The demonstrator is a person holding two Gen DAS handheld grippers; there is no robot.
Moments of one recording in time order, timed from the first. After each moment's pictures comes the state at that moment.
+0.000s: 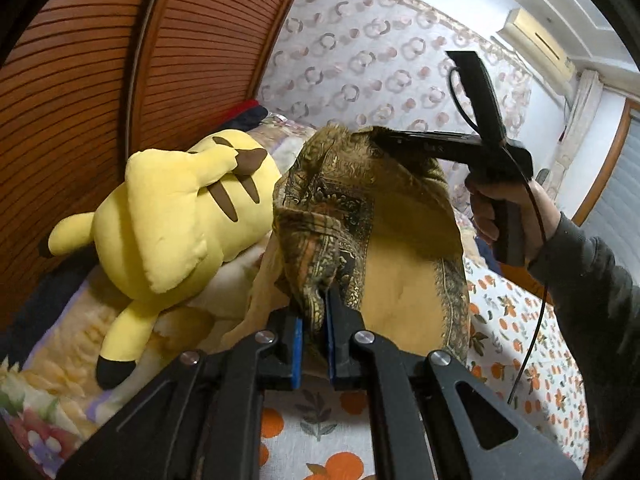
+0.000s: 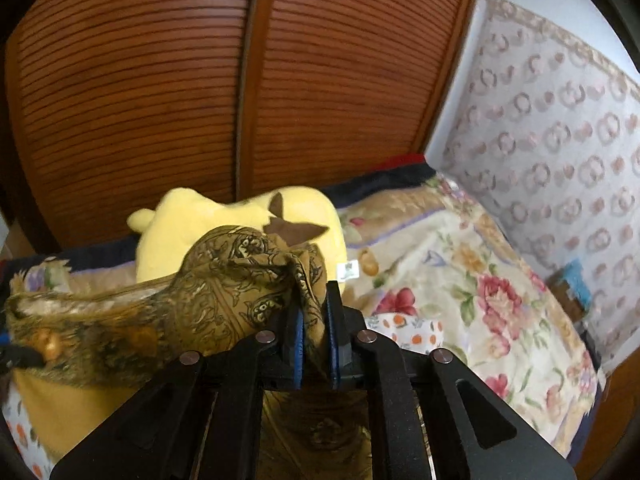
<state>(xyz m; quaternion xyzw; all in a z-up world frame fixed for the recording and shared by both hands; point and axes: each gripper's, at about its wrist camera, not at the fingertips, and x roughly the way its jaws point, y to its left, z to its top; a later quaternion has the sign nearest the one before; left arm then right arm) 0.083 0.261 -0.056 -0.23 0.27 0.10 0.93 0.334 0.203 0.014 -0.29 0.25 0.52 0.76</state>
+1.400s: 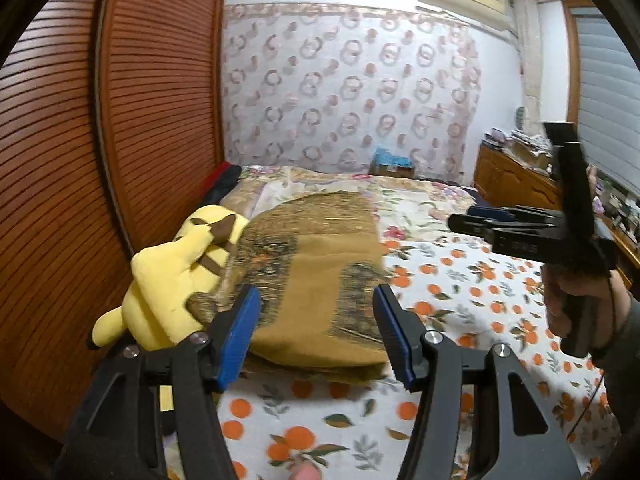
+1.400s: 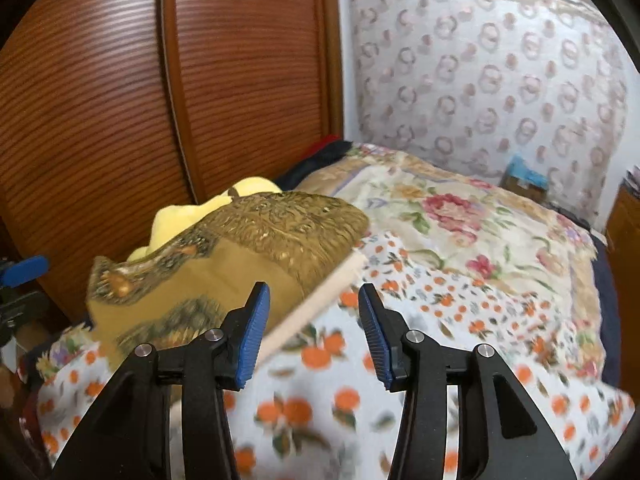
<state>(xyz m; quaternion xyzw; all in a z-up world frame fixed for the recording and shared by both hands) 0.062 0.171 0.015 -0.05 0.26 0.10 0.96 0.252 -0.003 0.031 -0.12 0.29 0.41 0.86</state>
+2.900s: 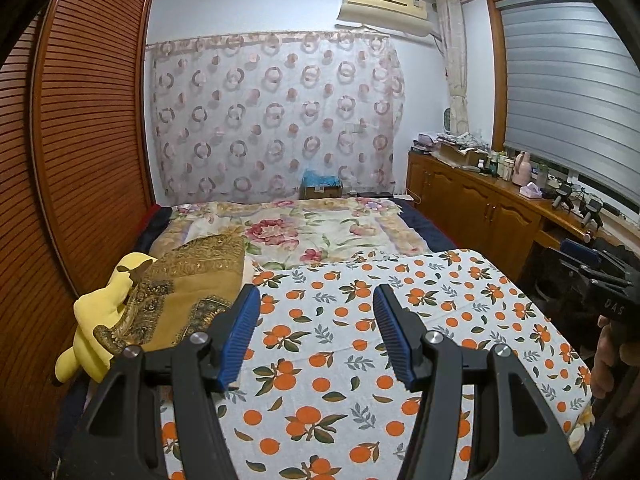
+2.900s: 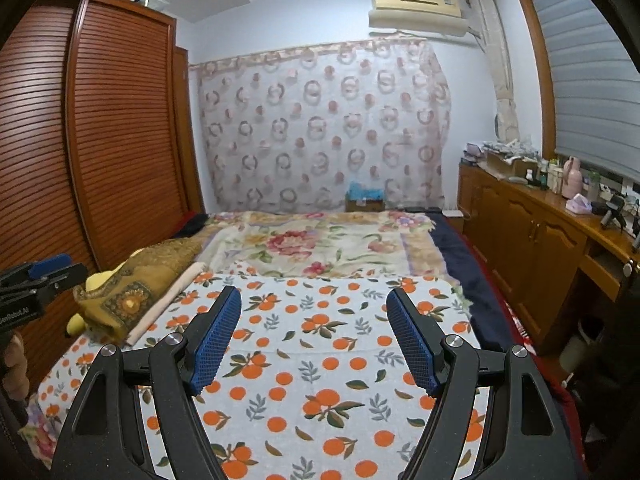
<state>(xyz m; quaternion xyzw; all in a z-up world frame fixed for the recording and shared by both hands) 0.038 0.025 0.079 -0.01 0.21 0.00 0.98 0.083 -0.264 0.101 -0.01 0.20 0.16 0.97</state>
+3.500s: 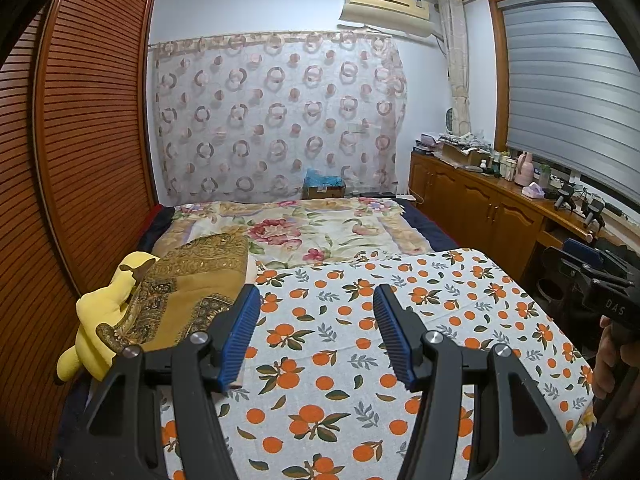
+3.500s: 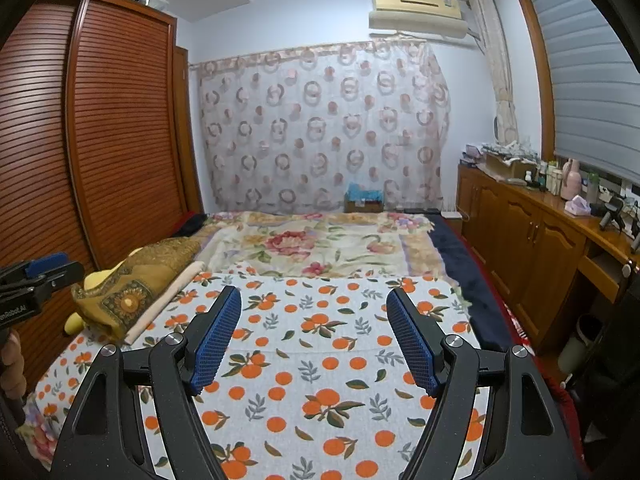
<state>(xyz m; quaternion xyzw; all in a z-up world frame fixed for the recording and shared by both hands) 0.037 0.026 0.080 -0.01 0.21 0.00 0.98 0.082 -0.265 0.101 -0.01 0.20 0.17 0.97</state>
